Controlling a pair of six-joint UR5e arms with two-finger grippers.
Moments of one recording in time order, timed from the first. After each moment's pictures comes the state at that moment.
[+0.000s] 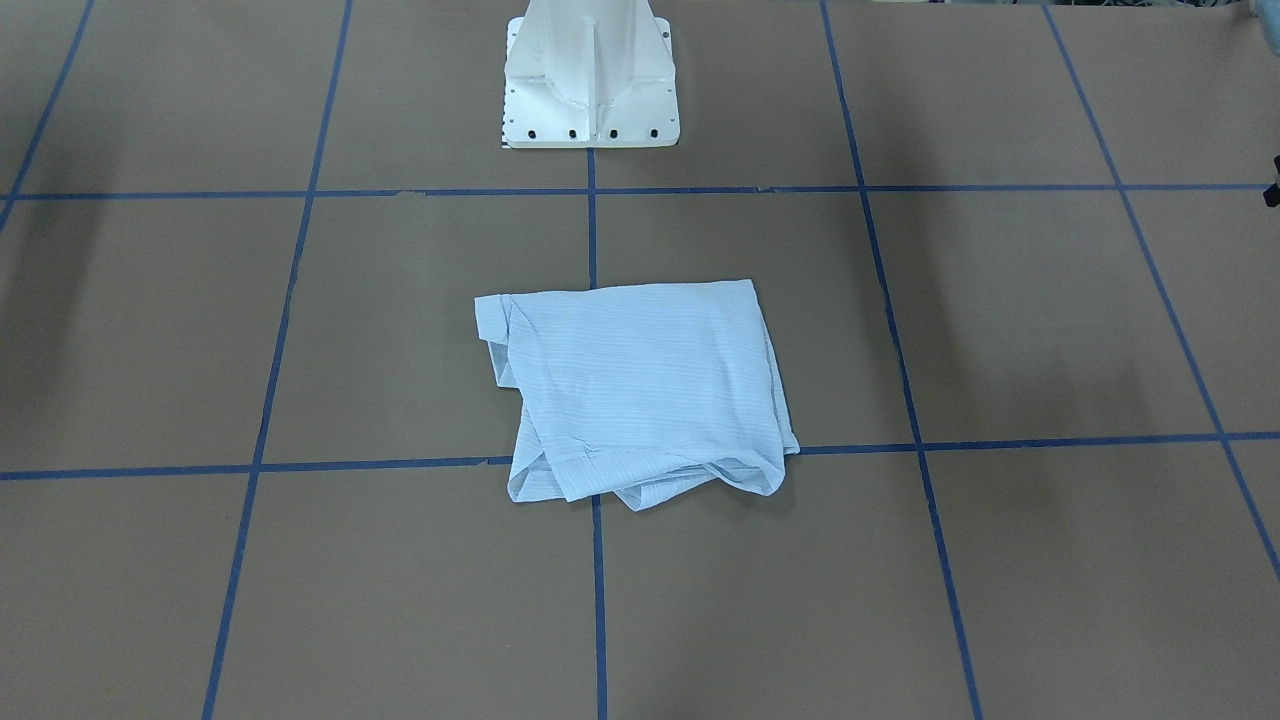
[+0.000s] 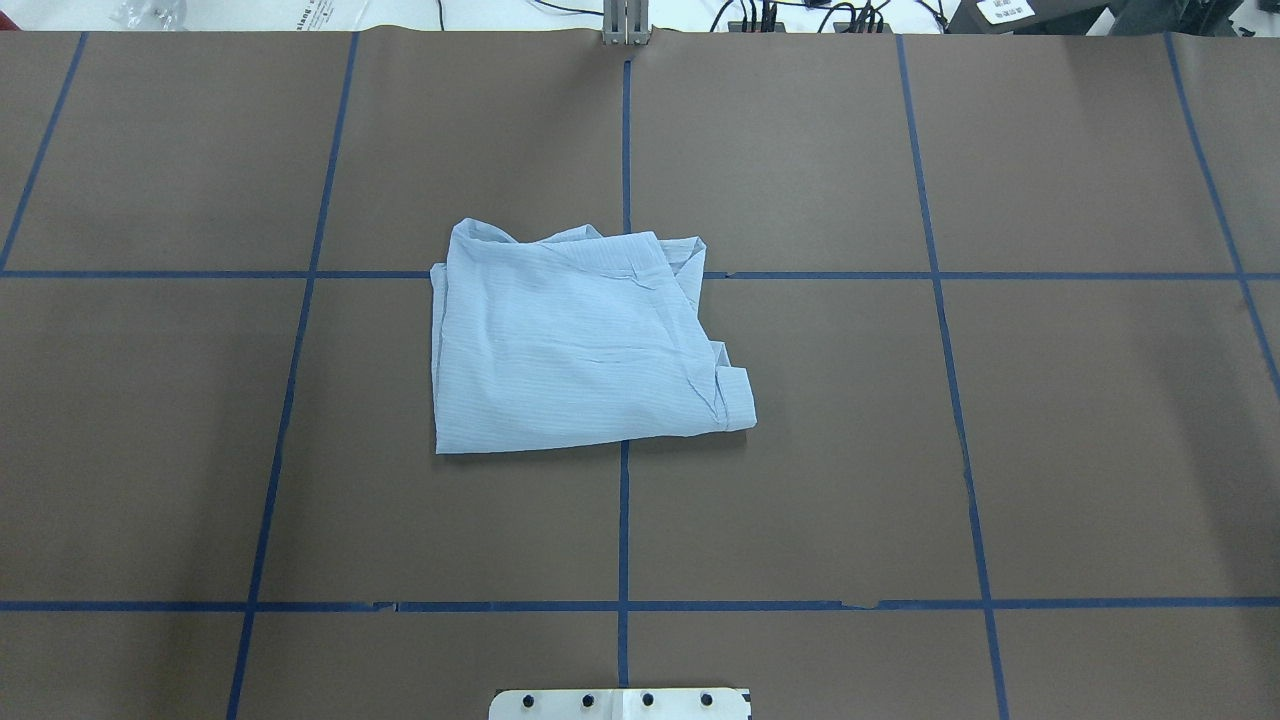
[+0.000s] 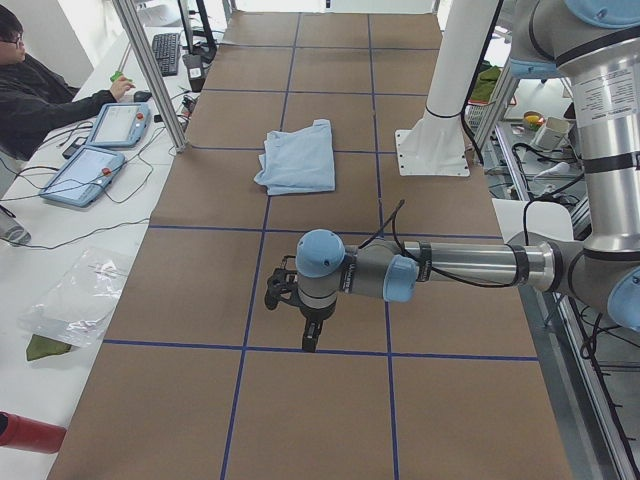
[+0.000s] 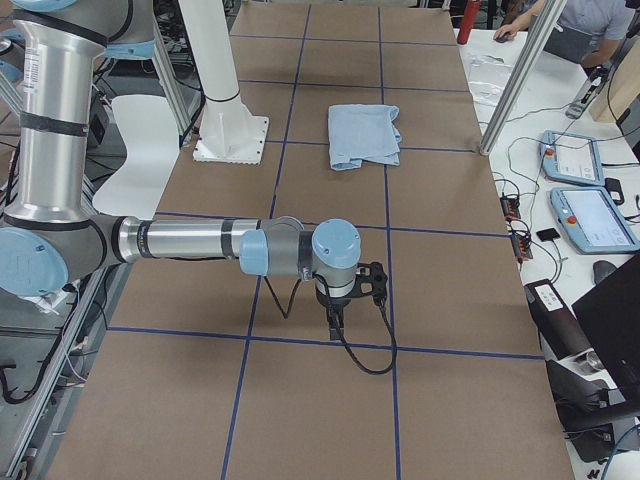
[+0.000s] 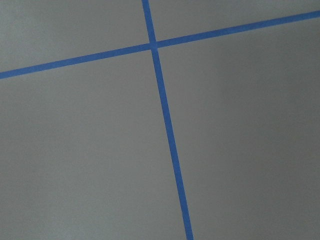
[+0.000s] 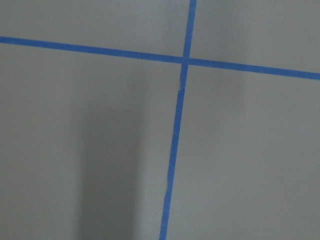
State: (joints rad) left arm -1.51 -1.32 -1.82 -1.71 -2.34 0.05; right arm 1.57 -1.74 1.80 -1.60 2.36 -0.09
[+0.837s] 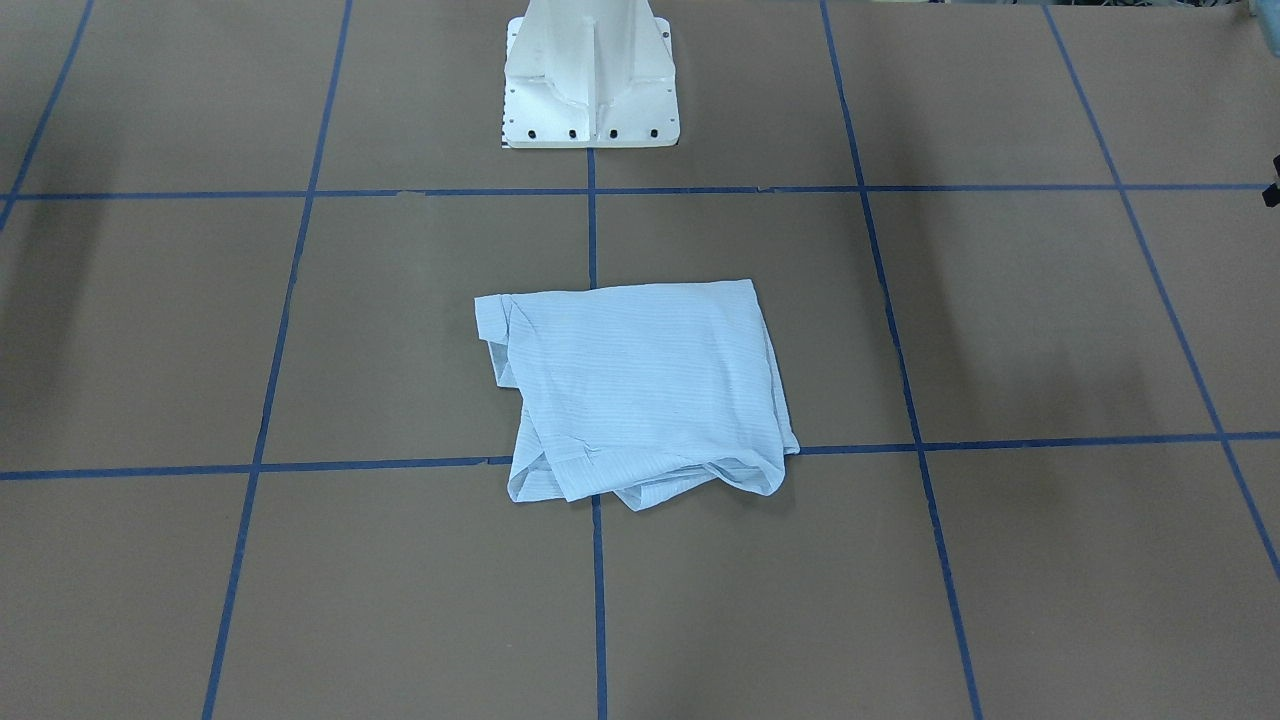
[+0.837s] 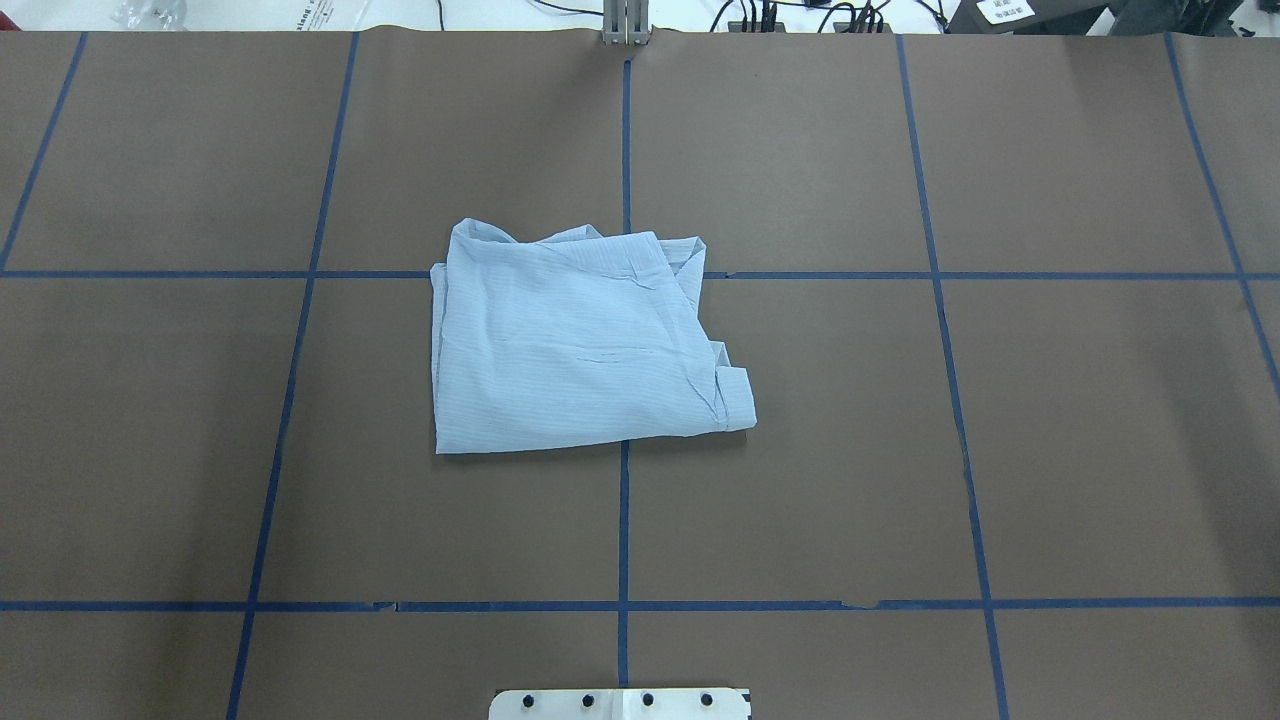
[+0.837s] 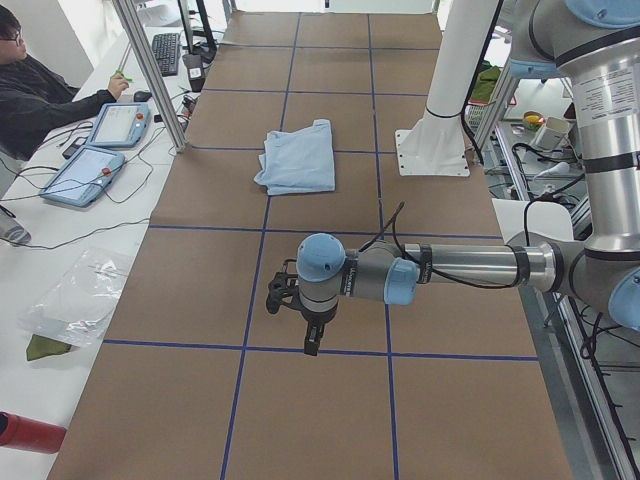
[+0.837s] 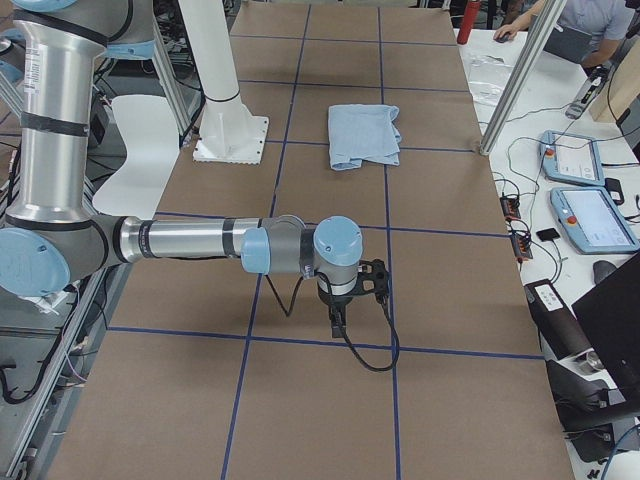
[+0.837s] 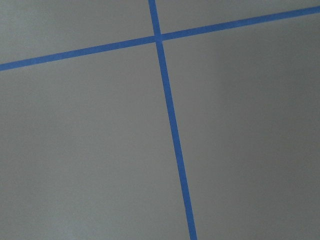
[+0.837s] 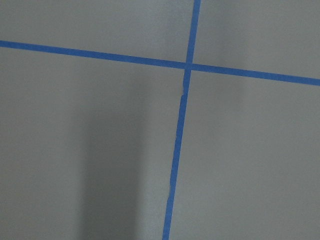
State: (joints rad) left arm -1.51 -1.31 -1.81 -1.71 -2.34 0.05; right arm 1.57 -1.73 1.80 -1.60 2.37 -0.09
